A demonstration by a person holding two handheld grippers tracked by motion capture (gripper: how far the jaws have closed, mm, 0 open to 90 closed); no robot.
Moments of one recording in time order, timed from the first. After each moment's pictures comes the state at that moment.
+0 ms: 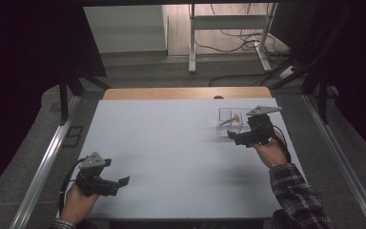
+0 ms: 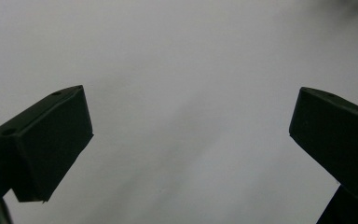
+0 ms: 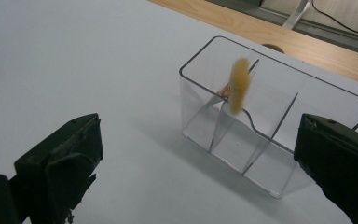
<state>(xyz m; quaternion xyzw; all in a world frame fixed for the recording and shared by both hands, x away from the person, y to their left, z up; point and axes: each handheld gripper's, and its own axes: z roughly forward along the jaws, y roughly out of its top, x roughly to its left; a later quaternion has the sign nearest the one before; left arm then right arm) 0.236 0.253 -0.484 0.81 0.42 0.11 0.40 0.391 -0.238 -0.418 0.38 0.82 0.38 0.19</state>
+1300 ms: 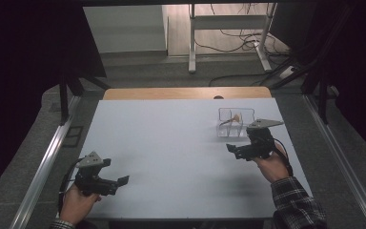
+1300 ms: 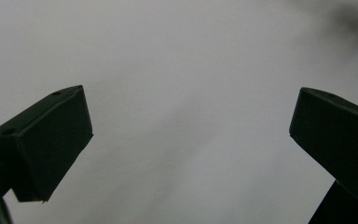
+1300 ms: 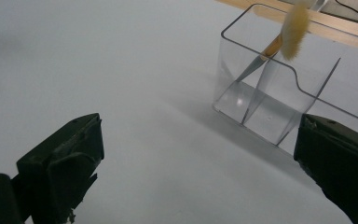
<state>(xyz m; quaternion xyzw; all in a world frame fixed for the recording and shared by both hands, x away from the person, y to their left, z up) 0.235 0.256 -0.482 0.79 0.44 0.10 0.42 0.356 -0.238 -0.431 0.38 0.82 0.39 0.17</state>
